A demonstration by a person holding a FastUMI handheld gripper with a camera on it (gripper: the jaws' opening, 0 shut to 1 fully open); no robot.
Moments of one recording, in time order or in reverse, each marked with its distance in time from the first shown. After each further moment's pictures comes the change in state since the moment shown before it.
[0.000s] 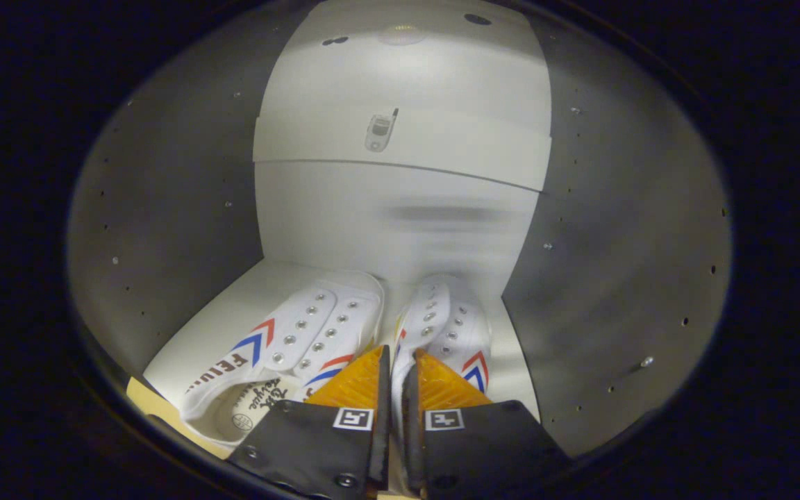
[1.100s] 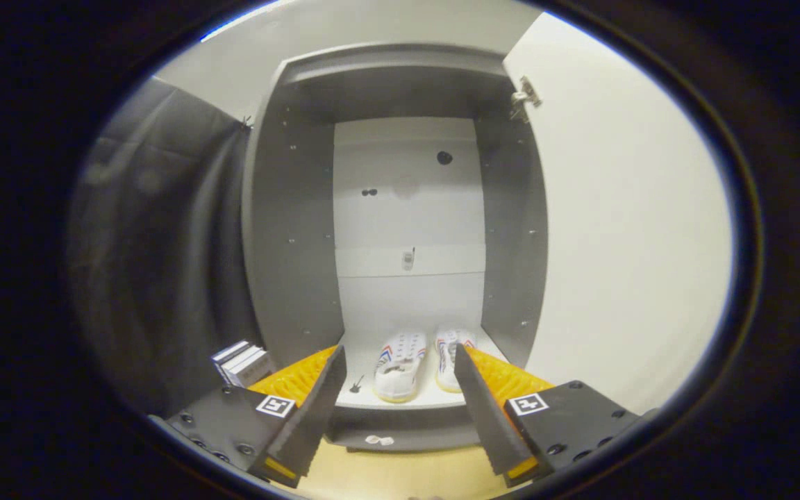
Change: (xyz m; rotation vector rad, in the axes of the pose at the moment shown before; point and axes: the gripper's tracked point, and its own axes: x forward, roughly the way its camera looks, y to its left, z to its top) arm -0.294 0.069 0.036 0.208 -0.350 -0.055
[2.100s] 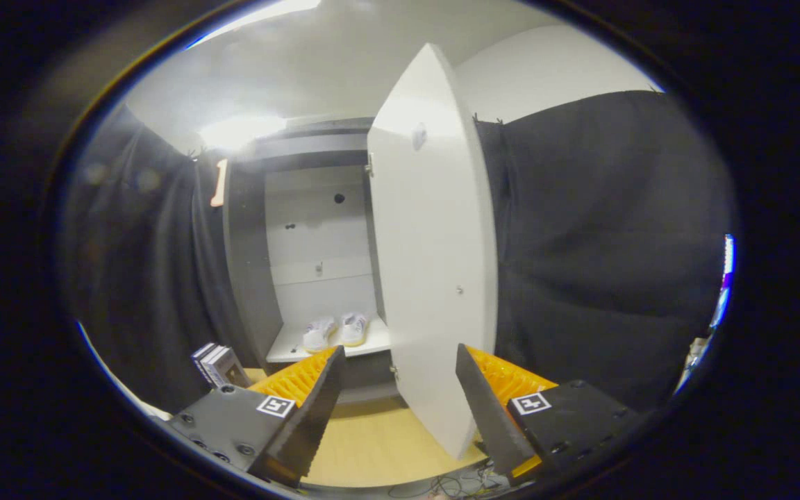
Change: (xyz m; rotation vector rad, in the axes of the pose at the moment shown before) arm -0.259 -0.156 0.012 0.060 -0.047 -0.316
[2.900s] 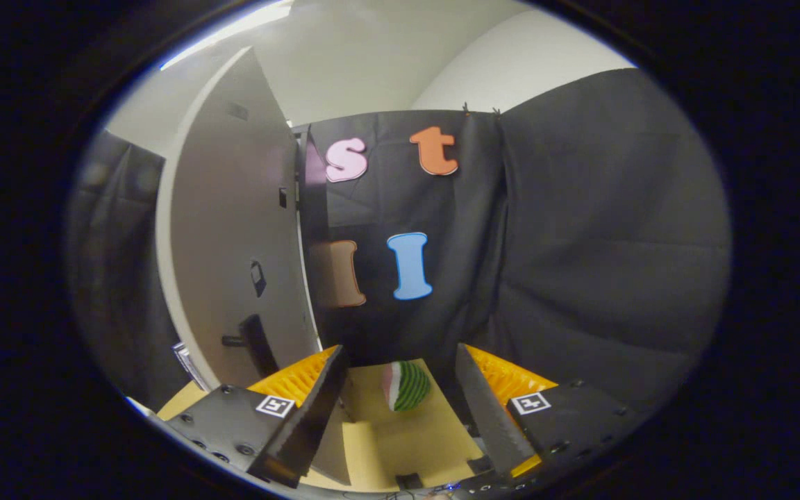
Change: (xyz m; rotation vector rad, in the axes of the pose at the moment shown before) arm 0.144 -0.172 0.049 -0.009 0.018 0.173
